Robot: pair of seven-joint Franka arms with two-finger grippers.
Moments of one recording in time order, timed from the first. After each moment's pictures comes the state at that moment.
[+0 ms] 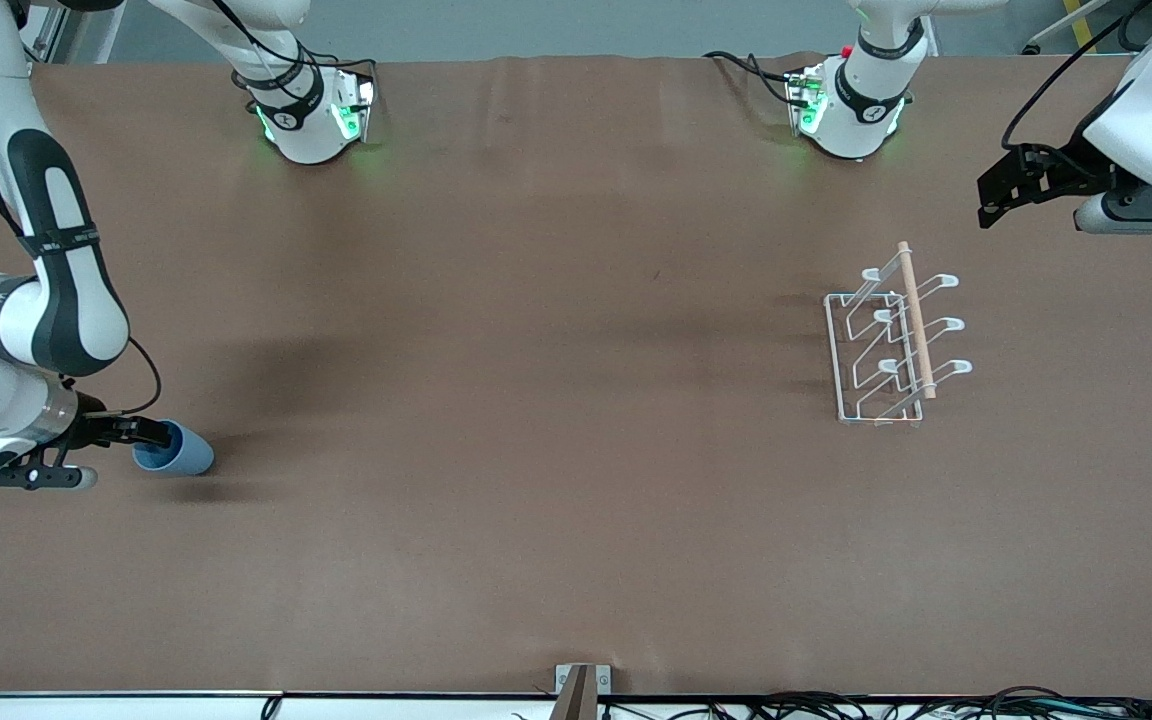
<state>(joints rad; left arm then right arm) -0.01 -0.06 -0.15 -1.57 0.00 1.47 -0.10 -0.22 0.53 0.00 -1.76 0.00 2.29 -0.19</state>
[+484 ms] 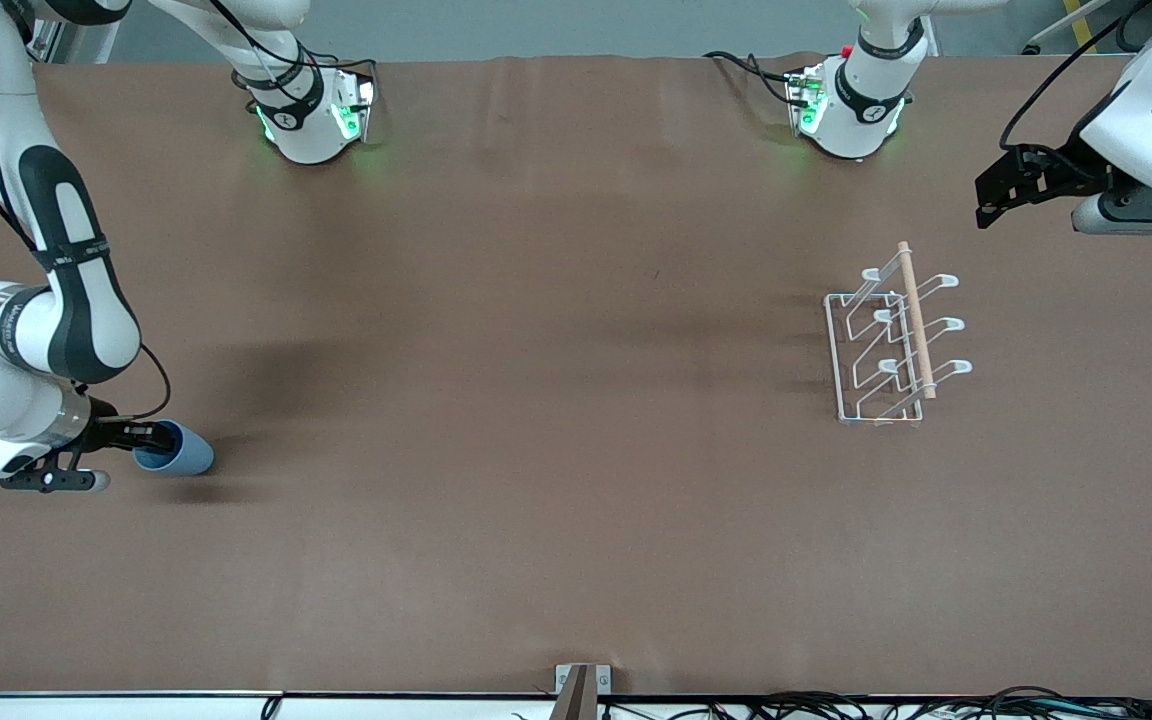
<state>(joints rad) -0.01 -0.06 -0.15 -1.57 0.00 1.47 -0.10 -0.22 0.56 0.00 -1.76 0.00 2.30 -0.19</state>
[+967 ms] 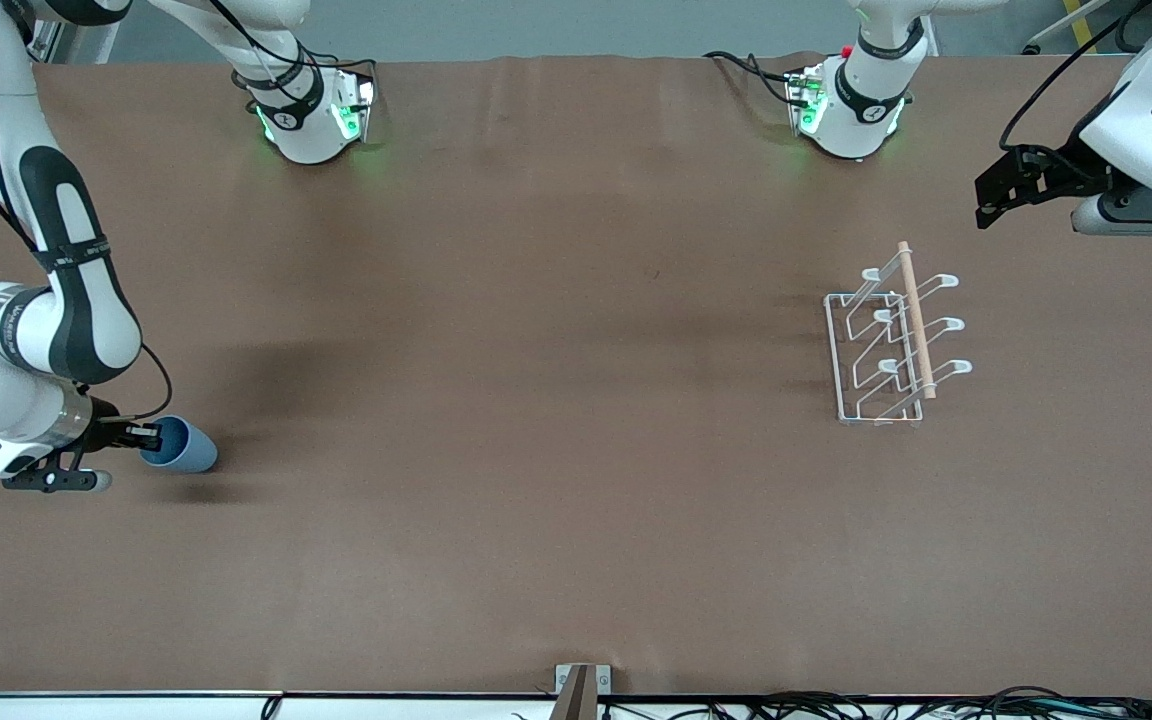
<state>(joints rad) -0.01 -0.06 -0.15 -1.57 0.00 1.47 -0.10 -0.22 0.56 0.00 -1.75 0.01 2.30 -0.19</state>
